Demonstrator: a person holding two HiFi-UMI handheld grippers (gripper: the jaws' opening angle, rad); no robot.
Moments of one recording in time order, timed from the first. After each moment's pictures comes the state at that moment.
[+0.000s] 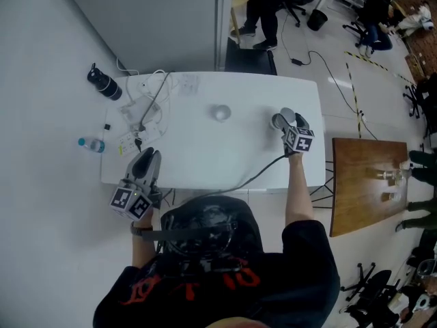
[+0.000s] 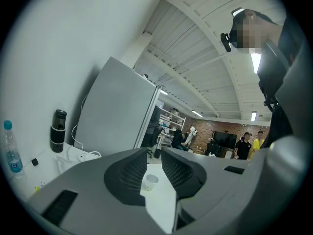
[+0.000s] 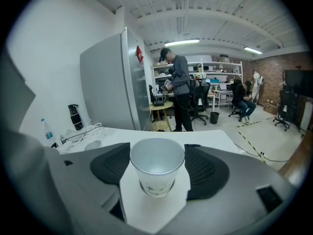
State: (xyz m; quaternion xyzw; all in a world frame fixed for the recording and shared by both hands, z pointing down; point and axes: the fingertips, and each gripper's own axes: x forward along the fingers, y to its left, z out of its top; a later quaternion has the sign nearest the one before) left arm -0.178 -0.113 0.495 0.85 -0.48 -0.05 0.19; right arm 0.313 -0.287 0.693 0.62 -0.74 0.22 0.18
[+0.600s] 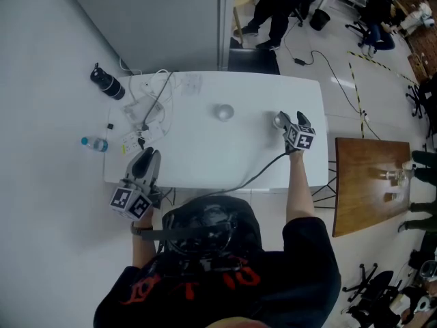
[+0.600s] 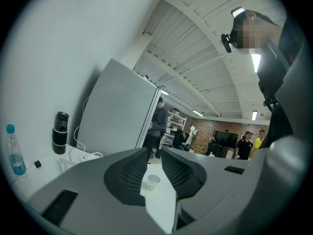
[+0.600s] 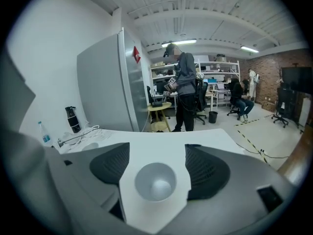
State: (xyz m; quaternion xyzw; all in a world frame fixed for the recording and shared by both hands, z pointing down) left arm -0.185 -0.111 0.489 0.85 -0.49 -0.04 0.19; right arm 0.313 -0.294 0.697 0.62 -0.73 0.22 0.17
